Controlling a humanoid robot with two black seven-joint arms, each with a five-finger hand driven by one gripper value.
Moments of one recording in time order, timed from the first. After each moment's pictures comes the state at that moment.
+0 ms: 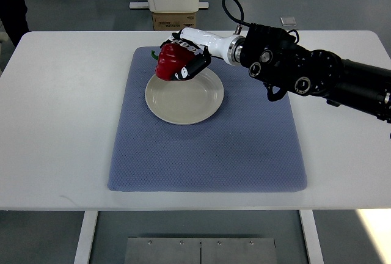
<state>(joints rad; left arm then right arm) 0.00 0.00 -0.21 -0.17 0.05 -0.03 -0.14 1.46 0.00 -0.28 0.71 -0.53 0.02 0.16</state>
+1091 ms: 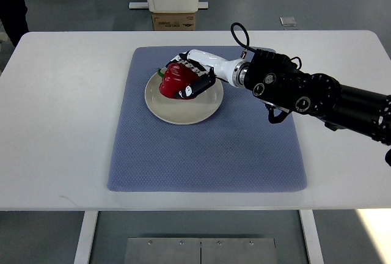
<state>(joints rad) 0.00 0.00 -0.21 -0.17 0.05 -0.03 -0.14 1.32 0.00 -0.25 0.70 -0.50 0.02 0.20</state>
